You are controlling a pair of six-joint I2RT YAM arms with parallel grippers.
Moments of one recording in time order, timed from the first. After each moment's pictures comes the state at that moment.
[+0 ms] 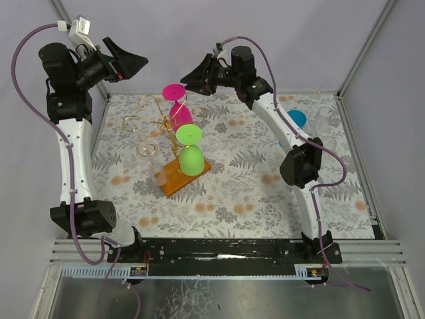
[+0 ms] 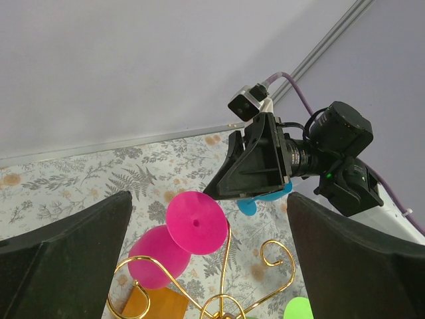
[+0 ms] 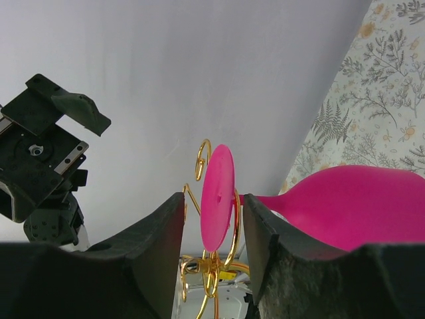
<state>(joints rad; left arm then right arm) 0.24 1.51 1.87 -0.32 0.85 -0.54 0.52 2.28 2.39 -0.22 -0.75 1.18</state>
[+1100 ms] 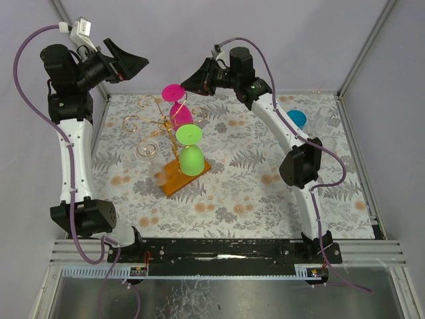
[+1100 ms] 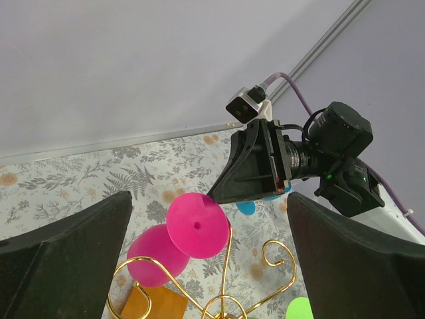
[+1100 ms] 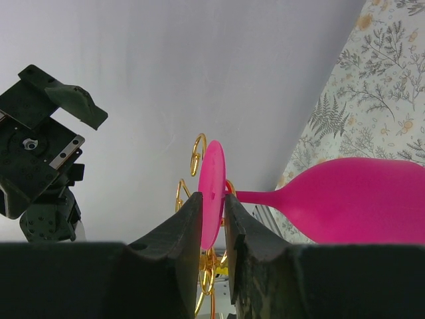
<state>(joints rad) 0.24 1.50 1.84 -0.30 0.86 -0.56 0.53 2.28 2.39 -0.25 -0.75 1.16</state>
